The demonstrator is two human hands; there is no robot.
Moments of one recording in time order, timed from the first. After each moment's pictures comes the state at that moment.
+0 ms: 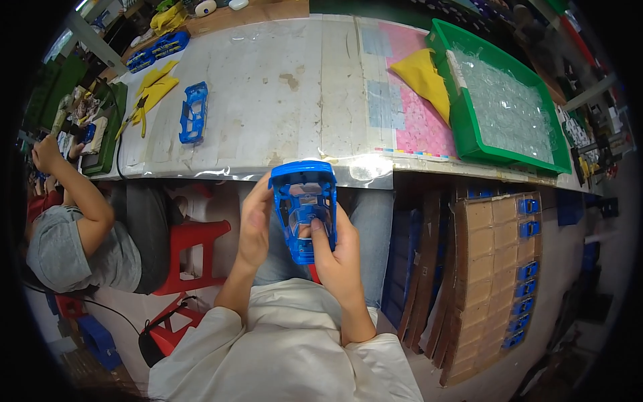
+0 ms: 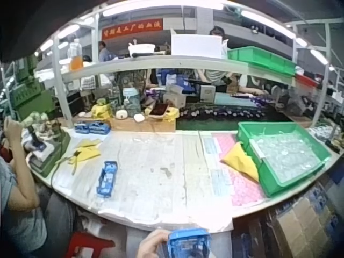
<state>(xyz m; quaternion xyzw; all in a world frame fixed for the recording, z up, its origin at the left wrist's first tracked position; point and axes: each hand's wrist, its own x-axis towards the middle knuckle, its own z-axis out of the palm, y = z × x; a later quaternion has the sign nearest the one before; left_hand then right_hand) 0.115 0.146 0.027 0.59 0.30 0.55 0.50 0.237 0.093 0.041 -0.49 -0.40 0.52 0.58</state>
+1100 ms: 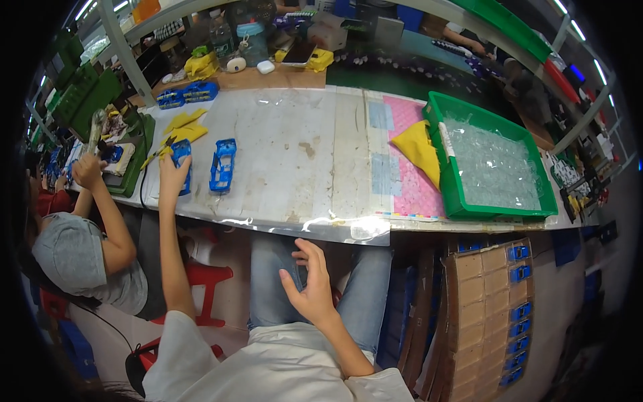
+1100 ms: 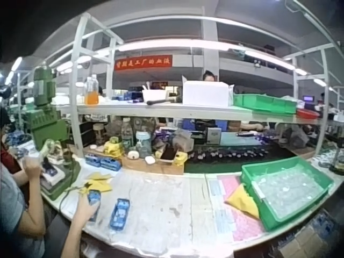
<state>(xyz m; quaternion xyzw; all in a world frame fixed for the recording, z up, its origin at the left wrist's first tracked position) -0.136 0.303 0.005 0.57 0.73 0.36 -0.08 0.201 0.105 0.011 -0.45 -0.62 0.36 0.54</state>
